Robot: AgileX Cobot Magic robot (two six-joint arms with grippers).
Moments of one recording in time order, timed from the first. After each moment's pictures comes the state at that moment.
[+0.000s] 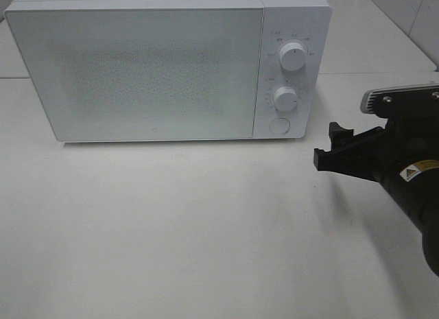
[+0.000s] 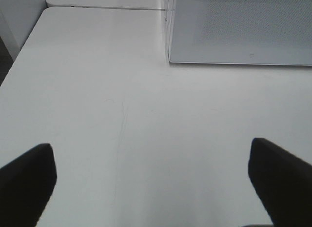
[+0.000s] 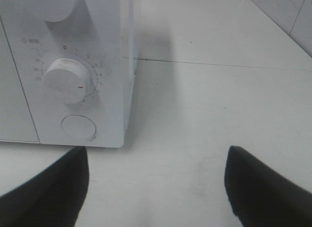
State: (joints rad) left arm 0.05 0.00 -0.52 -0.08 1.08 0.04; right arm 0.62 1.67 -0.30 0.72 -1.17 -0.23
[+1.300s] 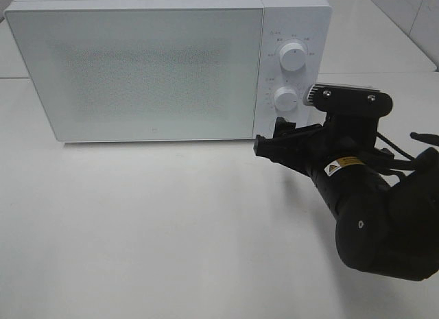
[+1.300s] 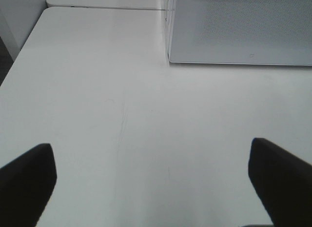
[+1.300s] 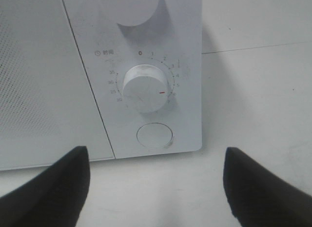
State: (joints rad) left arm 0.05 0.00 -0.52 -0.08 1.08 0.04; right arm 0.81 1.84 -0.50 0.90 -1.18 -0.07
